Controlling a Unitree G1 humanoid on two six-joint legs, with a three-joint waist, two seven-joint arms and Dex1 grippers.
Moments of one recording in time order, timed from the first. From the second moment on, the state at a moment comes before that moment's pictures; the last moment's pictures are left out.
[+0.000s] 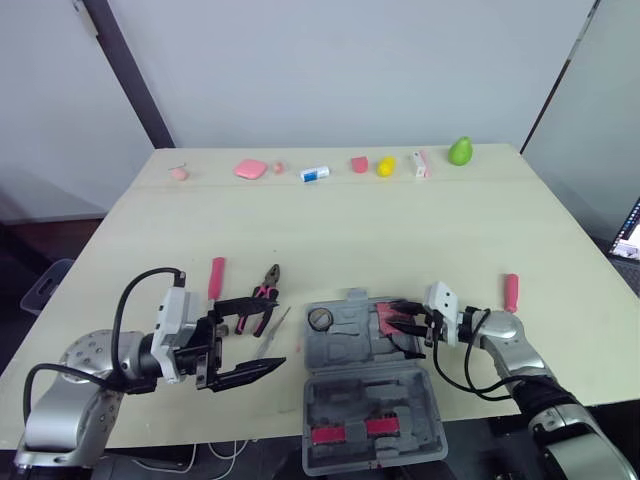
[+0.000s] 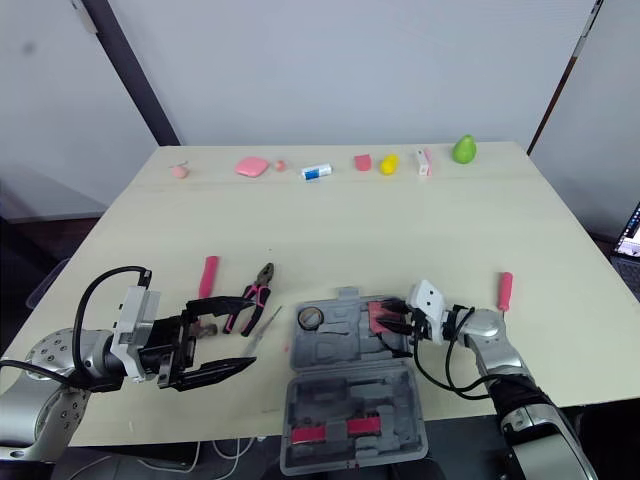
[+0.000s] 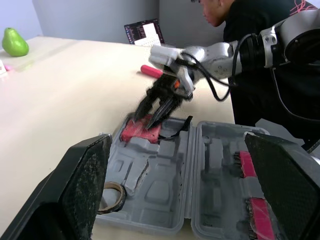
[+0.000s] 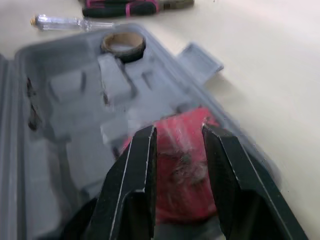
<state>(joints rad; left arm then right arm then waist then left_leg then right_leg) 0.08 0.78 0.26 -0.26 -0.65 0.16 -1.32 -0.46 -0.32 0.16 0.66 0.12 -0.27 1.09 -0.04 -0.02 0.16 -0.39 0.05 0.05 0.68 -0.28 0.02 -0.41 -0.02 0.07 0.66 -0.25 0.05</state>
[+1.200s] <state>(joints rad) 0.33 0.61 0.51 -0.01 -0.61 0.06 -1.10 0.26 -0.50 -0.30 0.01 0.41 -0.09 0.86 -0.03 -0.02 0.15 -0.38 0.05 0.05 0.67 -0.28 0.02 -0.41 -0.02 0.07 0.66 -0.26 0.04</state>
